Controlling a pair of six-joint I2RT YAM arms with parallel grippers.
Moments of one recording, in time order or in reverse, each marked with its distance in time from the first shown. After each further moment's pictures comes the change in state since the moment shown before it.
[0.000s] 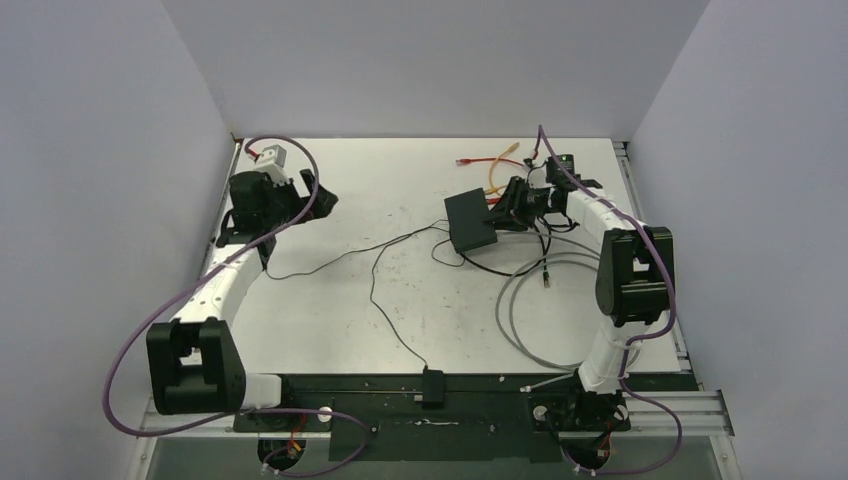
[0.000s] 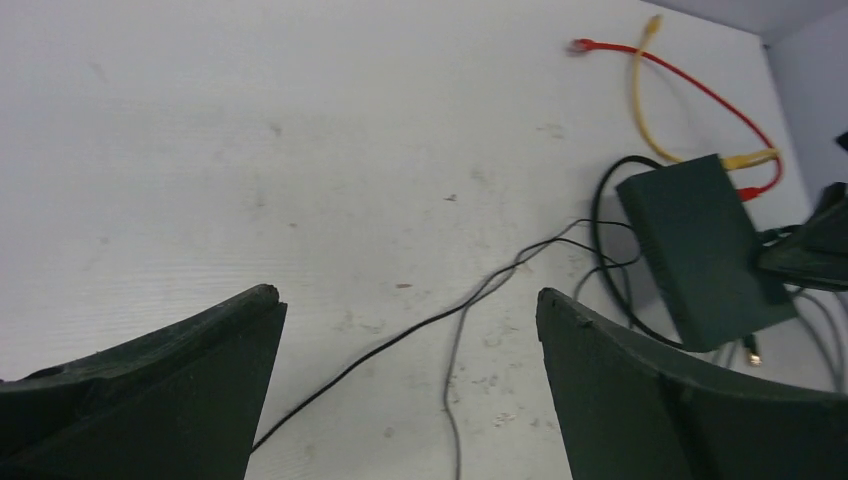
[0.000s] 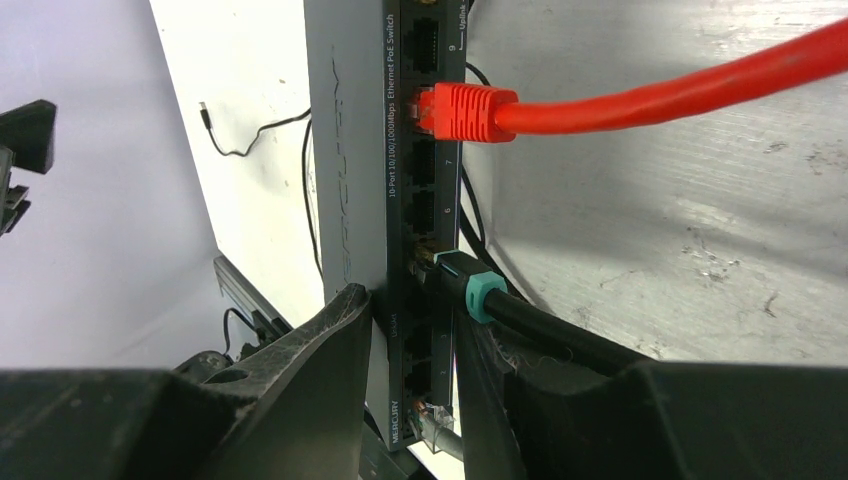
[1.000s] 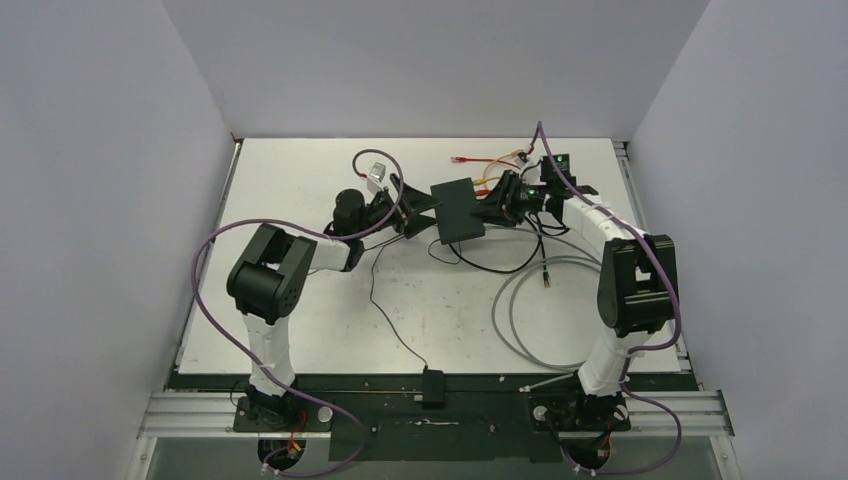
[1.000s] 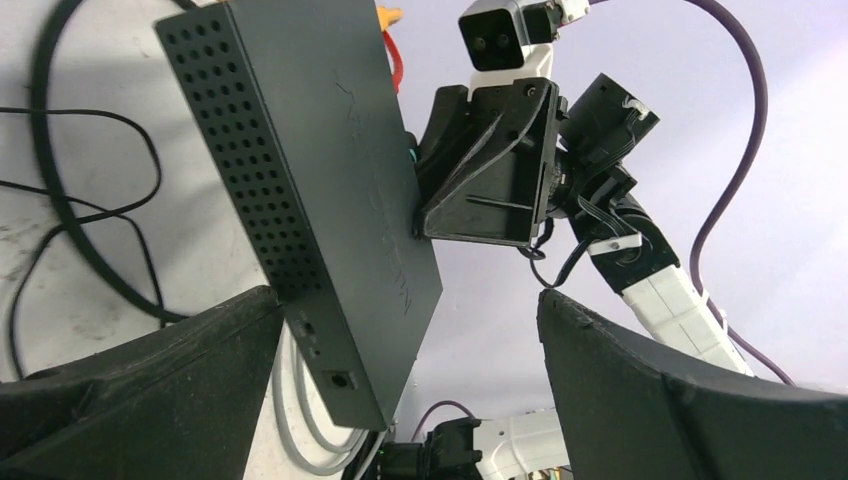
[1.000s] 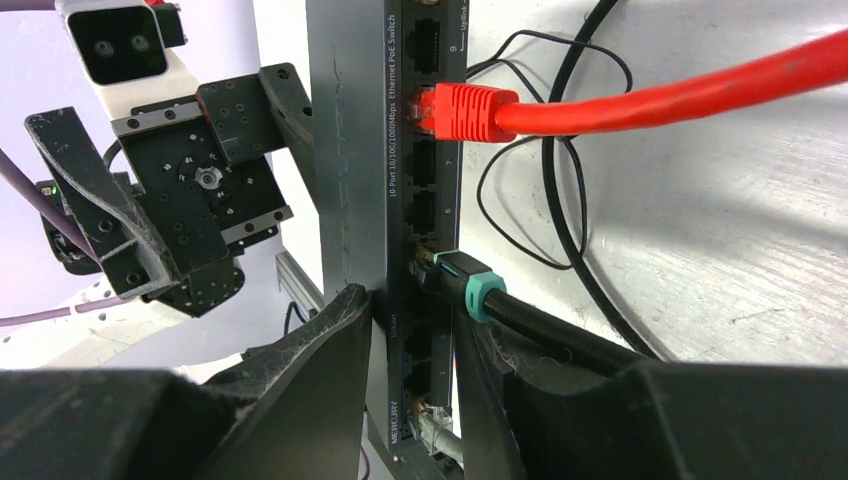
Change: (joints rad) left arm -0.431 0.660 0.037 1.028 0.367 -1.091; right arm 0.052 -0.073 -0.074 0.186 -0.069 0.162
